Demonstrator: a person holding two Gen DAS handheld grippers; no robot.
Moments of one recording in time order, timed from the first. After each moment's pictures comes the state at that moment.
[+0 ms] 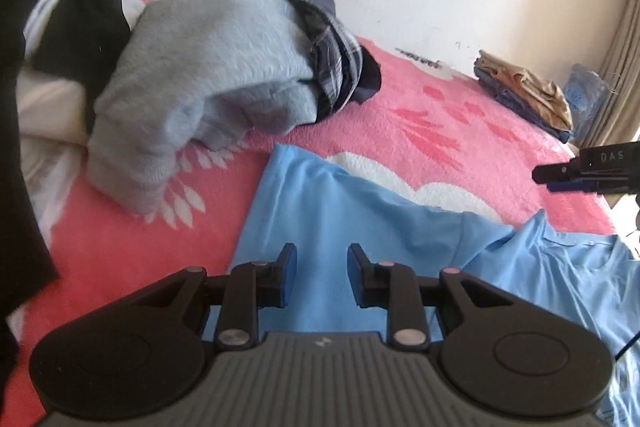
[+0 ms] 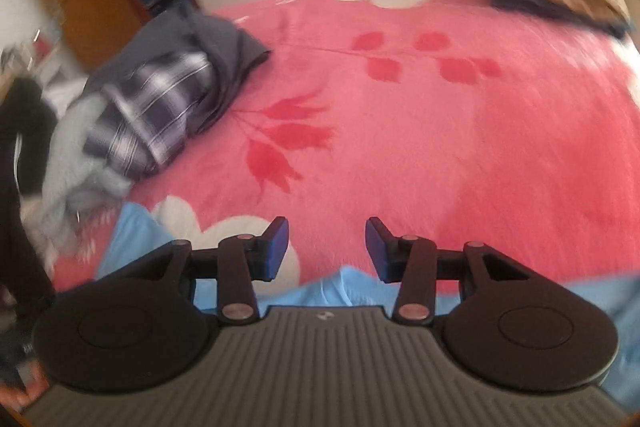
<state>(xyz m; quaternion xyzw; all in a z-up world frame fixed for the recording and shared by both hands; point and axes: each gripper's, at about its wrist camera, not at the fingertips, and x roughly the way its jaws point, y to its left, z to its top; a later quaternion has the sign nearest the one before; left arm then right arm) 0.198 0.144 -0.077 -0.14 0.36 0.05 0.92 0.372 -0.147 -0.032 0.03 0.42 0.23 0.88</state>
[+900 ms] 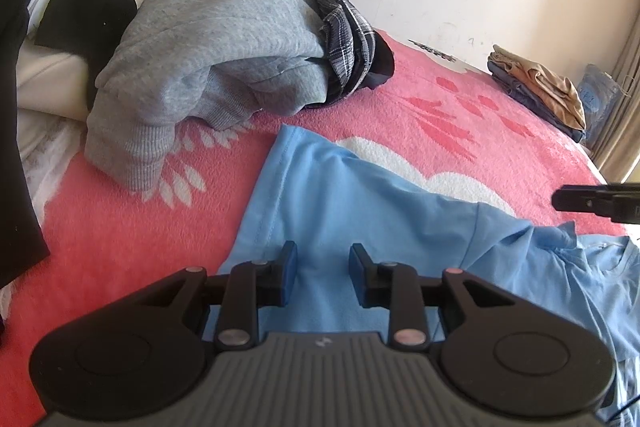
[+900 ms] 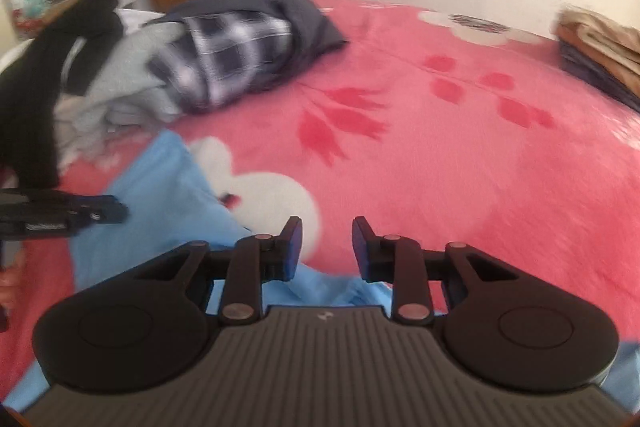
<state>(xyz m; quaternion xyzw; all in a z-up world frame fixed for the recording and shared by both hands) 0.198 0.142 -0.084 -0.14 0.37 0.06 0.92 0.345 -0.147 -0.040 -0.06 0.37 0.36 0.86</state>
